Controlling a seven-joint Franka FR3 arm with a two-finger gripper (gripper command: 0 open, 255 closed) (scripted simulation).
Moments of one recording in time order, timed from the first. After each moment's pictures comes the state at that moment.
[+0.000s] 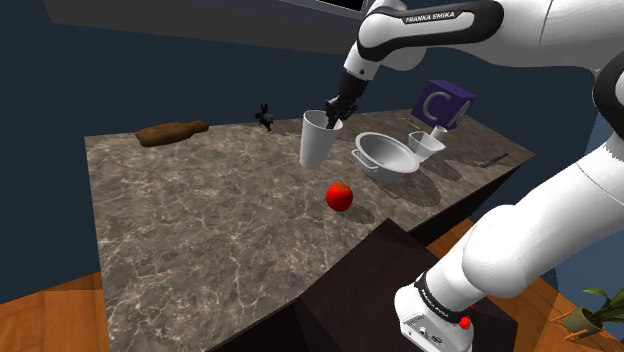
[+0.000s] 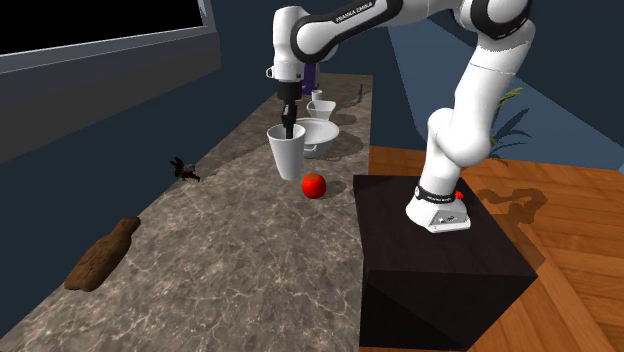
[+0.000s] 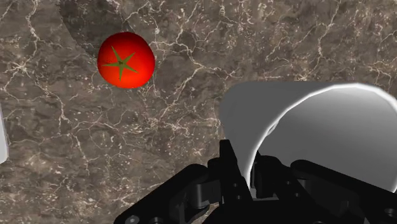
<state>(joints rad) -0.02 -0.14 -0.11 -2.14 0.15 2.00 -0.11</state>
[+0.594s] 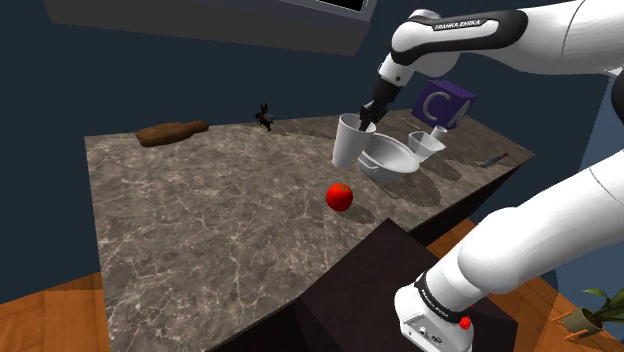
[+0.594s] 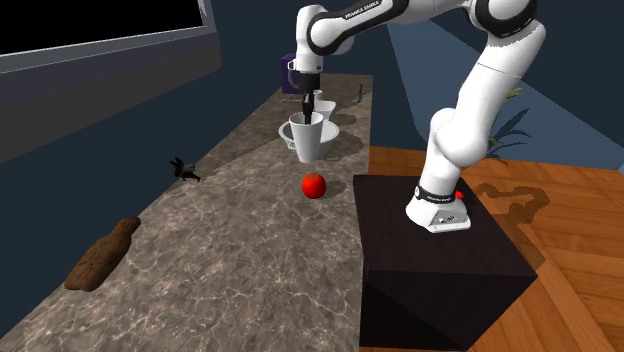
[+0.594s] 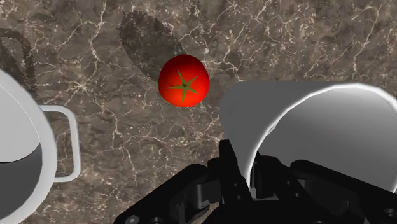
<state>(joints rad) -0.12 -0.23 -0.24 -2.22 0.11 1.96 -0.31</state>
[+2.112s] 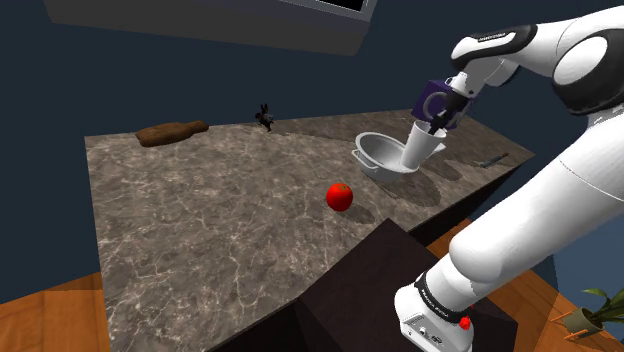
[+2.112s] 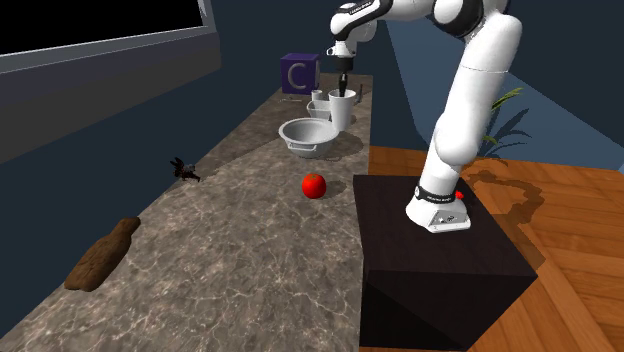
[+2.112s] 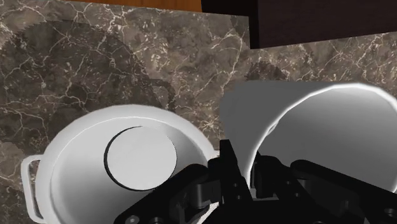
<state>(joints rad) -0.36 -0.02 -0.60 -1.97 0.10 1.84 -0.91</state>
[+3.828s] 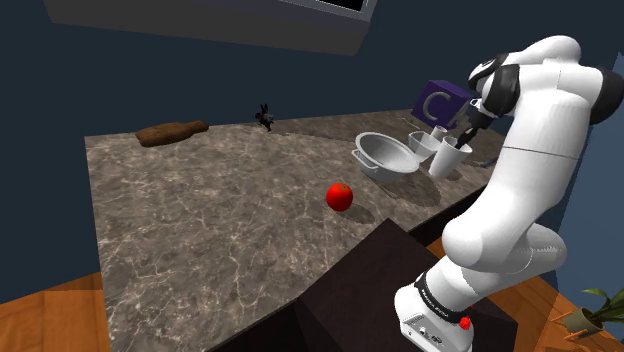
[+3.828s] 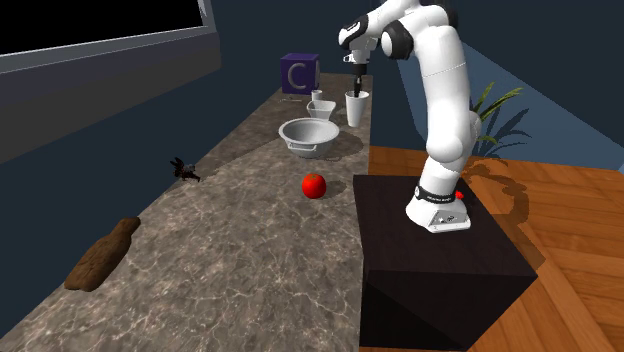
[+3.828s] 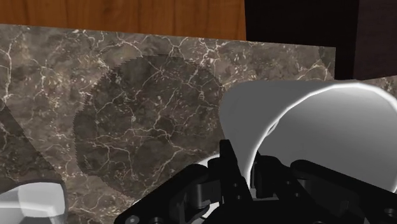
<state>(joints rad) -0.67 0.47 -0.68 -1.56 0.36 1.77 -1.34</state>
